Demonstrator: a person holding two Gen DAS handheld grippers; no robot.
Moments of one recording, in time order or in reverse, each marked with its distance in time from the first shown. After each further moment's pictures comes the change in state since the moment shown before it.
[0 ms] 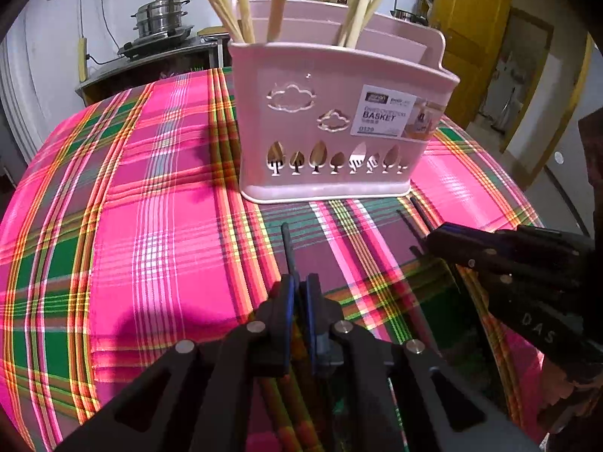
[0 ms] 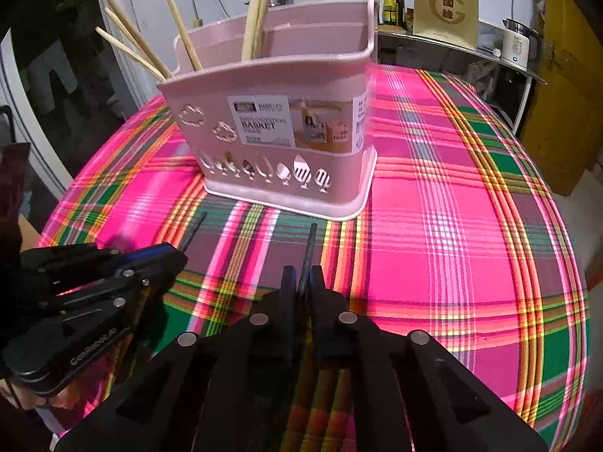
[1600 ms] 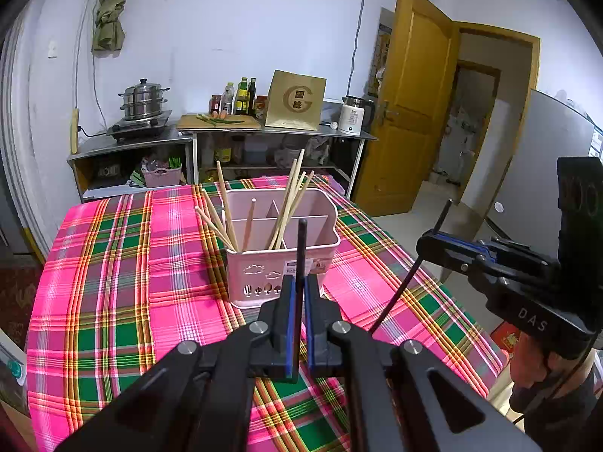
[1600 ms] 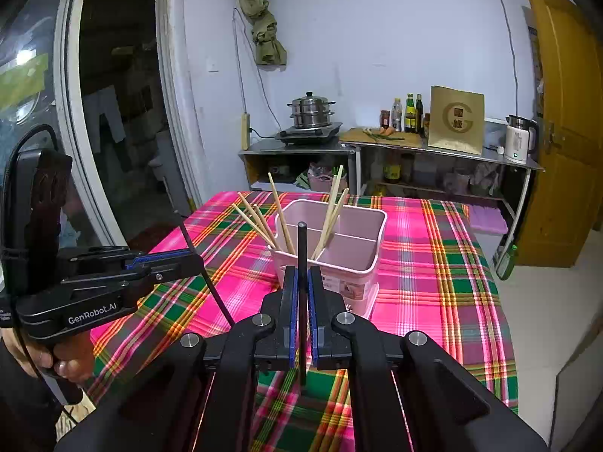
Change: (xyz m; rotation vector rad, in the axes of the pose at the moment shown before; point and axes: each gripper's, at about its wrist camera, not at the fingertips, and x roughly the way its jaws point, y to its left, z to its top) left arm -0.162 -0.003 0.041 0.051 -0.290 -0.142; right arm -0.165 0.031 0.032 -0.093 -0.352 0.079
